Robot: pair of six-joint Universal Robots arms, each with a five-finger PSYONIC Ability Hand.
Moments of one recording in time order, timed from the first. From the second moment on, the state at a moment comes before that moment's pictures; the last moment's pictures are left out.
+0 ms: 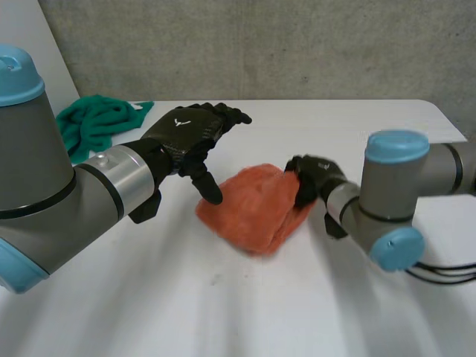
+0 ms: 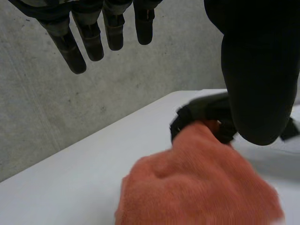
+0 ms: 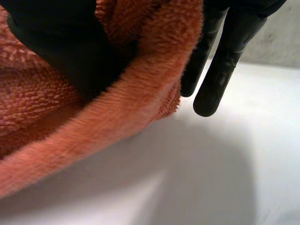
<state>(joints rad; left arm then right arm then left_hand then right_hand) 4.19 -1.84 -1.35 3.00 -1.28 3.21 2.02 -0.78 1.15 -0.04 1.43 3.28 0.19 0.20 0.21 0.20 0.05 0.62 0.92 0.83 1.19 0.96</state>
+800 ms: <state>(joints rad) 4.19 -1.92 -1.35 3.00 -1.28 3.20 1.64 -0.31 0.22 0.43 1.22 2.88 0.19 0.20 0.21 0.20 0.05 0.20 0.22 0.21 0.23 0.06</state>
